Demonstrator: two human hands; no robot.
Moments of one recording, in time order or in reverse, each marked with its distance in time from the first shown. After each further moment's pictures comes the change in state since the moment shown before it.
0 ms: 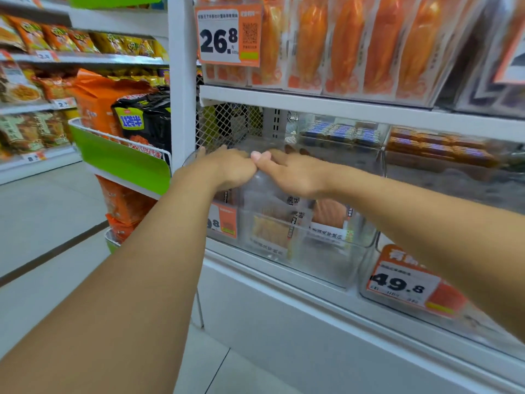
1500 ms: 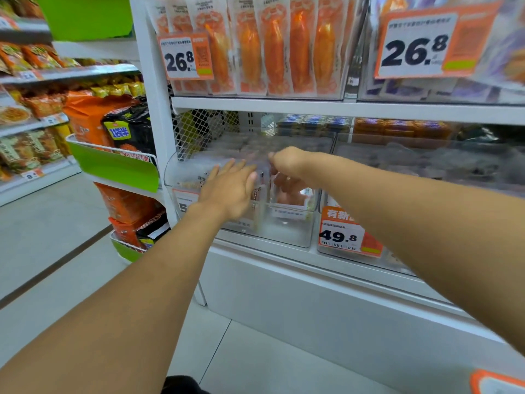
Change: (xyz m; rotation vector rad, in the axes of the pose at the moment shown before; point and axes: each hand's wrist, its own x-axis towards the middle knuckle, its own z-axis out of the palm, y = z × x) left_hand -0.068 0.052 0.046 0.004 0.235 0.185; right_hand -0.063 0.016 -0.016 0.534 0.055 0.463
